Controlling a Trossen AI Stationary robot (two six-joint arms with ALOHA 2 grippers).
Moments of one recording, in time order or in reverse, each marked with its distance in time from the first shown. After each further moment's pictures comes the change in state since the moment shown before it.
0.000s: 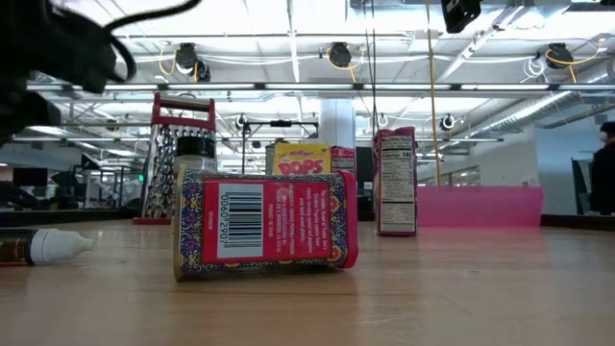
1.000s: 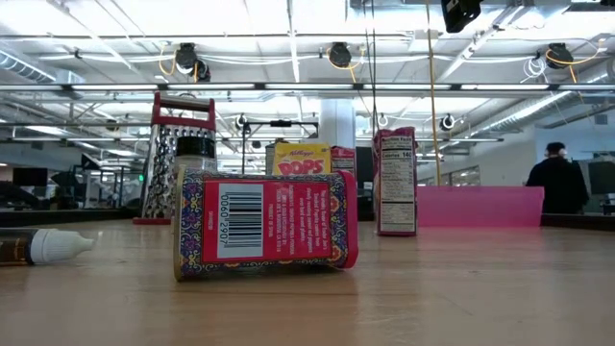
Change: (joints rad) left arm -0.293 -0.271 0.001 0.010 0.179 -0.775; right arm 0.000 0.000 0.000 -0.007 0.000 -0.023
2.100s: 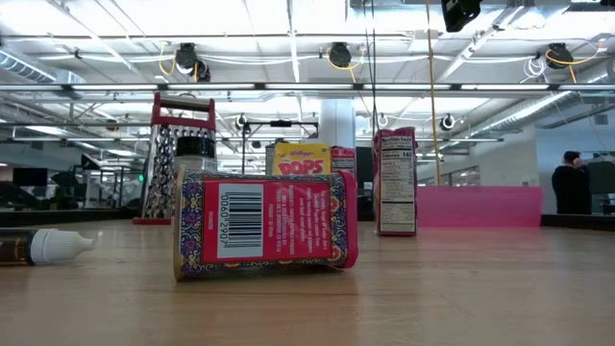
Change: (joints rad) left arm 0.156 0.041 0.002 0.099 -0.342 0.483; right arm 0.000 0.000 0.000 0.000 0.000 -0.010
